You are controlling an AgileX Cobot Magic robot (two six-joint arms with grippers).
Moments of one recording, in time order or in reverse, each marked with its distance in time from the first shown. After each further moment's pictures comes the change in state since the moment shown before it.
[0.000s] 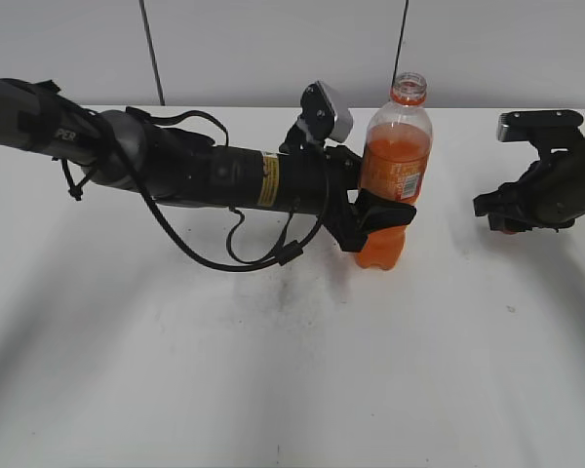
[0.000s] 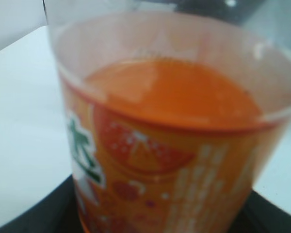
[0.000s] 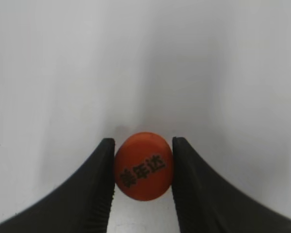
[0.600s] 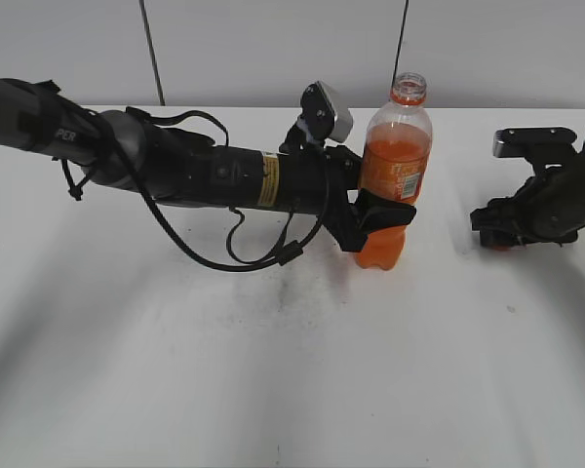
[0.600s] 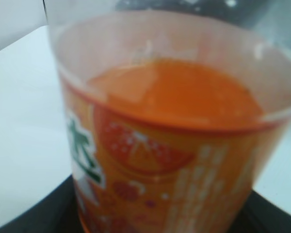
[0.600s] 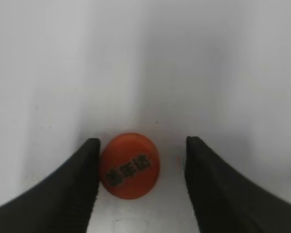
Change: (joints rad) left arm 0.000 0.000 0.000 -0.001 0.001 0.000; right arm 0.000 0.042 0.003 0.003 0.014 -0.001
